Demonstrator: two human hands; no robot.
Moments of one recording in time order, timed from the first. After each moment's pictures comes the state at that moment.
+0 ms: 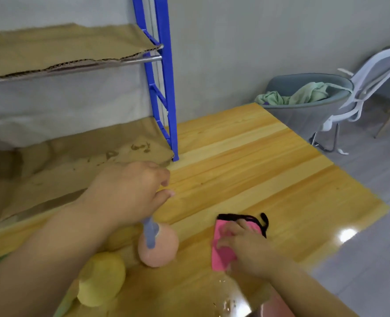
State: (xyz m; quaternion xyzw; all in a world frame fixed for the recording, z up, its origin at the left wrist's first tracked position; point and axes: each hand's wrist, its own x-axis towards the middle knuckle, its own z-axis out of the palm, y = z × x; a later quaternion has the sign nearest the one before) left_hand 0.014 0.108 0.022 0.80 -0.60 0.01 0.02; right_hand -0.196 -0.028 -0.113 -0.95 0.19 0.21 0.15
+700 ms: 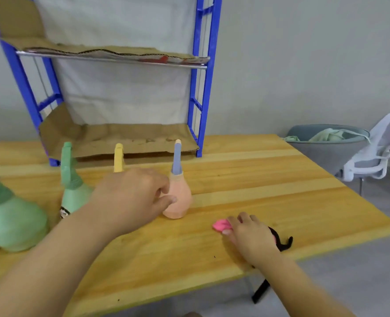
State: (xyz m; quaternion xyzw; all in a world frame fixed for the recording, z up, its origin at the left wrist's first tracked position) left_hand -0.096 0.243 -0.038 0.86 -0.49 0.10 0.09; right_hand -0.232 0.017 -0.169 -0.97 0.20 -0.01 -0.10
